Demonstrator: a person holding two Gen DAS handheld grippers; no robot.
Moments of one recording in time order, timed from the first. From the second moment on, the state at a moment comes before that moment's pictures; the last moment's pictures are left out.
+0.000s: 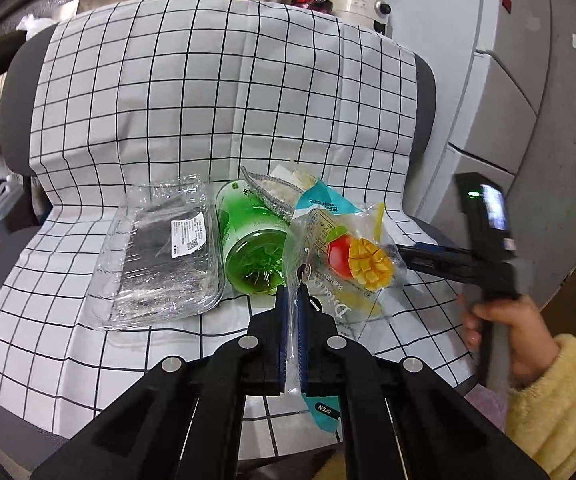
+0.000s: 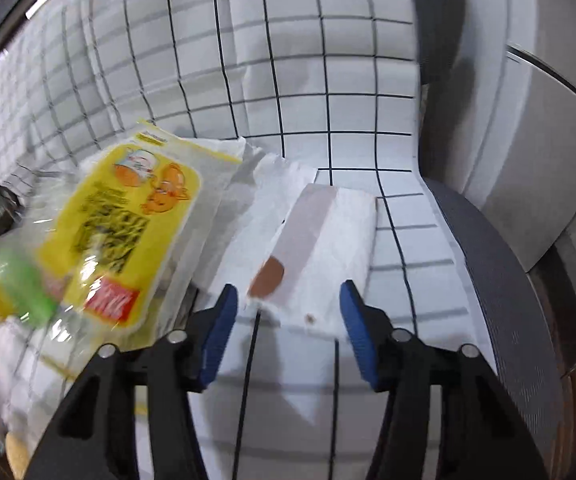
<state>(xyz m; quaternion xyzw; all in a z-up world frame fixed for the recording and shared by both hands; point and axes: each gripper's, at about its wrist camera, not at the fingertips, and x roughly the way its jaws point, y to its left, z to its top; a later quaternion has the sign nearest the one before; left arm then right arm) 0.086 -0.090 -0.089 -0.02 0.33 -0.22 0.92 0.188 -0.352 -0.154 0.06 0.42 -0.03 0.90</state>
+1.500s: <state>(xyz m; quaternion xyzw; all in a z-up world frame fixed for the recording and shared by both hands) -0.028 -0.268 -0.115 0.02 0.35 -0.42 0.84 -0.162 -0.464 -0.129 0.19 0.39 -0.19 0.88</state>
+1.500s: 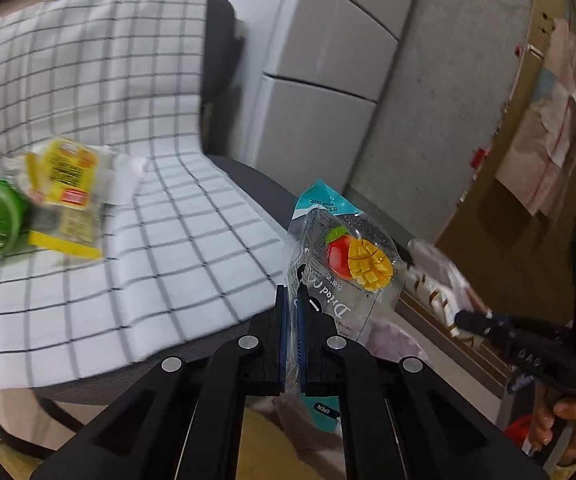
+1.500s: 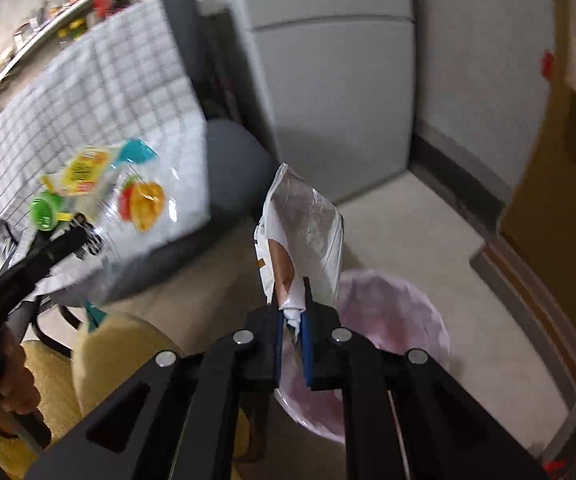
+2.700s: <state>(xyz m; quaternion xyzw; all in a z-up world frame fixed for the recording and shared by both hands) -0.084 -0.382 -0.144 0.13 0.39 -0.53 0.74 -0.222 -0.518 -0.103 0.25 0.30 -0.26 0.88</state>
